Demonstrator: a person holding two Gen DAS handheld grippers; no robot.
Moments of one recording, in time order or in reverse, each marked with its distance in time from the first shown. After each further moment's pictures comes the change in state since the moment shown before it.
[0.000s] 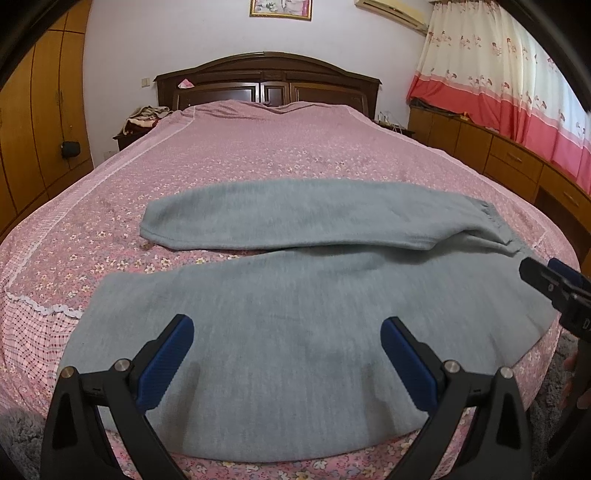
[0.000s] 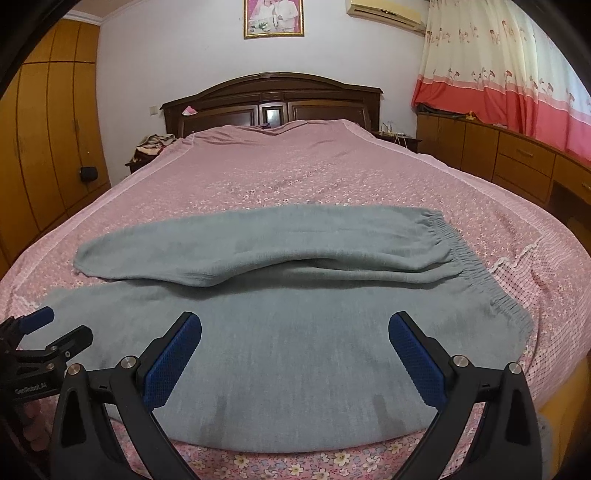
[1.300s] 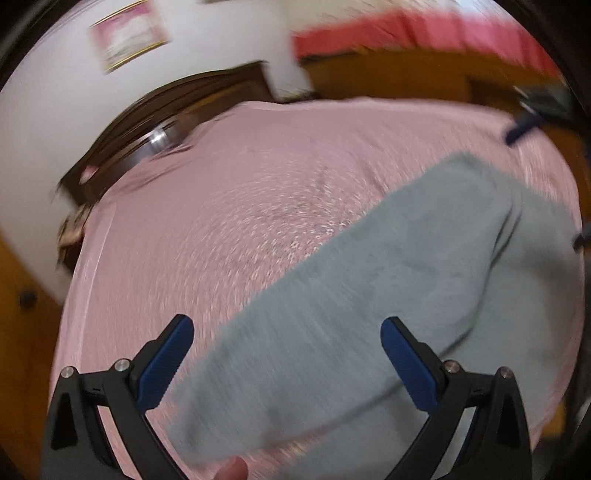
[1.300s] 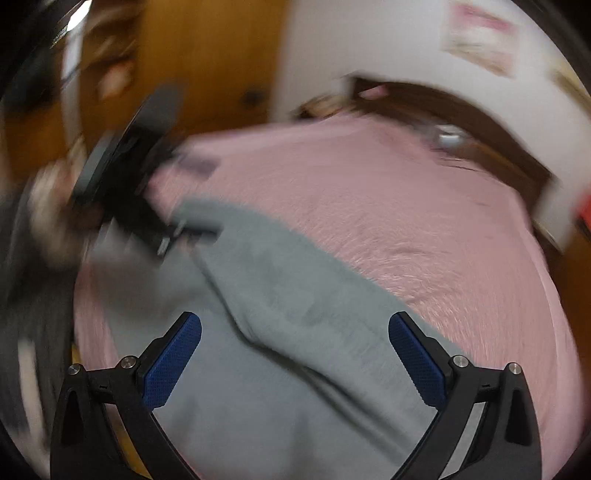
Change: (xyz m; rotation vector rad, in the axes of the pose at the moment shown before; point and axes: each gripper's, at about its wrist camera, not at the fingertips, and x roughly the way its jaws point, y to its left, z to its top) left arm 0.077 -0.028 0.160 0.622 0.035 -0.104; right arm 0.058 0.016 0.133 -0.767 0.214 0.543
